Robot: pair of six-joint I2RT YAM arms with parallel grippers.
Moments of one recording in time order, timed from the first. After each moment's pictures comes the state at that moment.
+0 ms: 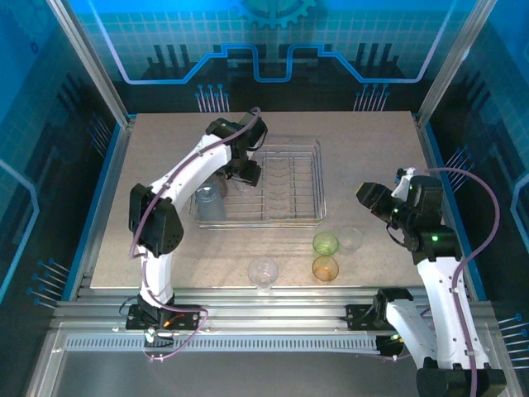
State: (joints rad) left arm -0.51 1.99 1.93 -1.32 -0.15 -0.27; right arm -0.02 0.76 0.85 -0.69 -0.37 0.64
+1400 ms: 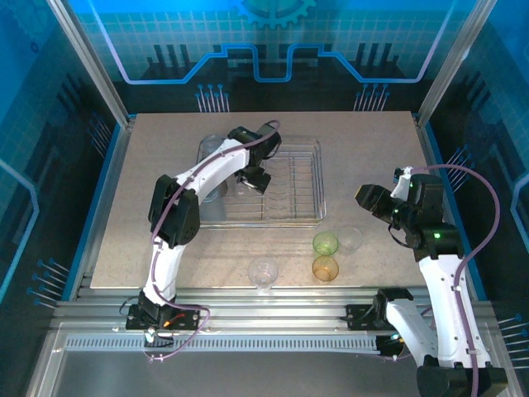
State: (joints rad) left arm -0.56 2.14 1.96 -1.25 -0.32 -0.21; right arm -0.02 0.77 0.89 -0.77 -0.37 0.55
